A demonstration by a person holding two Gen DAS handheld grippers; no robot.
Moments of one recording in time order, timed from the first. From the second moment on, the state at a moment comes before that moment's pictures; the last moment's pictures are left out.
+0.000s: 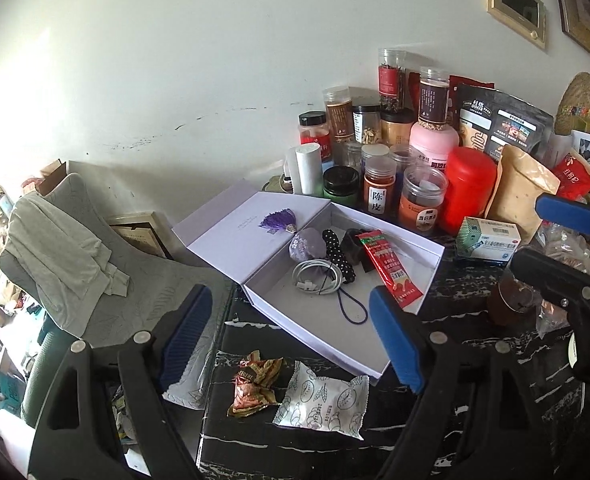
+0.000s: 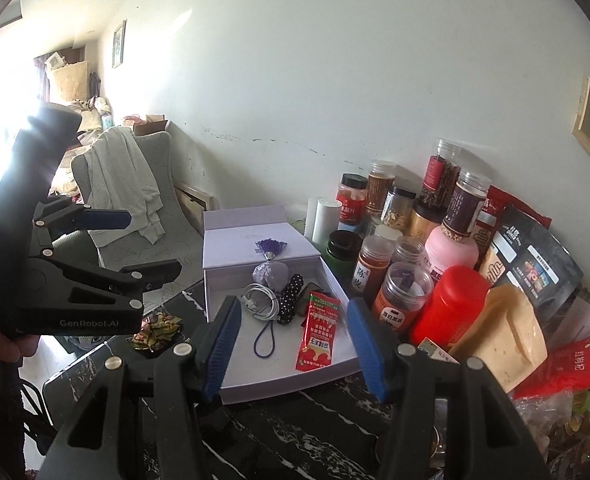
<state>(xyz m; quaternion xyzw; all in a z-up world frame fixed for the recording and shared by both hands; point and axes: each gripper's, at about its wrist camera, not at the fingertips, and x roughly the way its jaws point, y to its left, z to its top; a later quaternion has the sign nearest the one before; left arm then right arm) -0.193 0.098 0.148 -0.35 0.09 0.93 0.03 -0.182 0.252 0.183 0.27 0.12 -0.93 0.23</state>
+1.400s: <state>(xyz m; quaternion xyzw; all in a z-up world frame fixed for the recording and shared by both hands) -0.070 0.049 0.069 -0.38 0.05 0.92 0.02 -0.098 0.216 0.082 0.34 0.12 -0.88 0.31</state>
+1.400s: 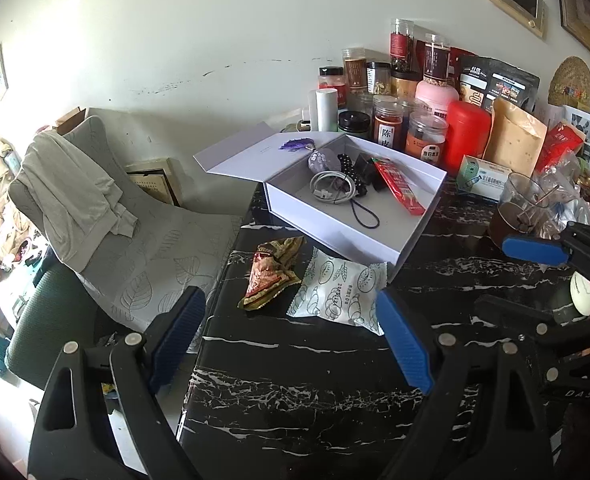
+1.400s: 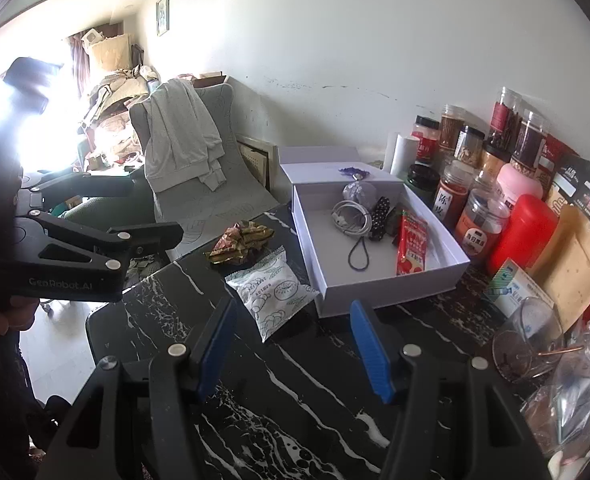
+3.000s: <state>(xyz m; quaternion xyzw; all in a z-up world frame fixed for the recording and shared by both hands) -0.241 0.002 -0.073 -0.46 0.04 0.88 0.09 -0.196 0.113 -0.023 0.40 0.19 -0.82 0.37</state>
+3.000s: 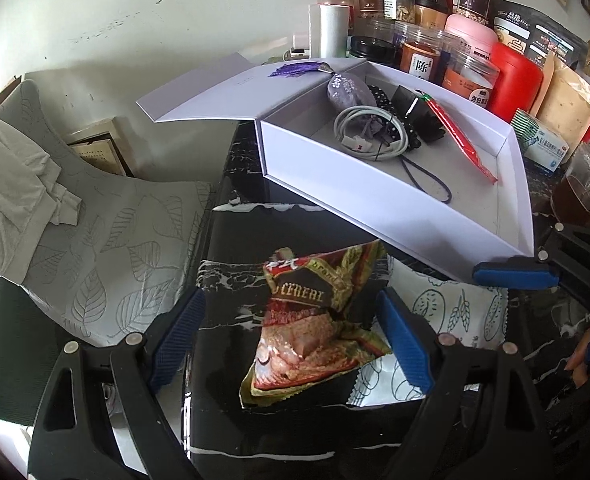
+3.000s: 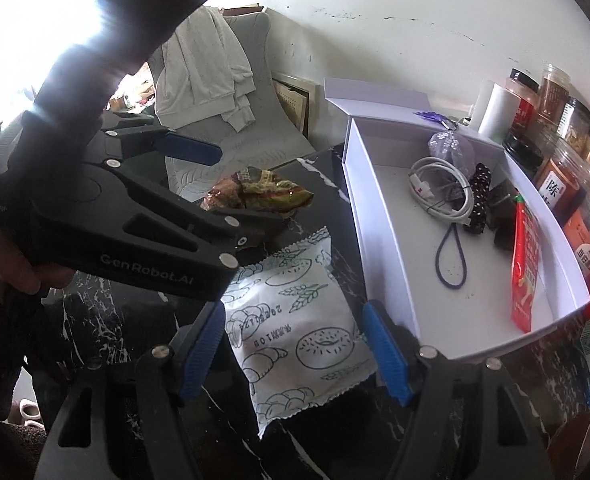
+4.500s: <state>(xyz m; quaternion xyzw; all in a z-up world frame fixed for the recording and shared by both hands) -0.076 0.121 -0.067 -0.47 0.06 0.87 0.17 -0.072 0.244 -0.026 0.44 0.19 -0.83 0.28</state>
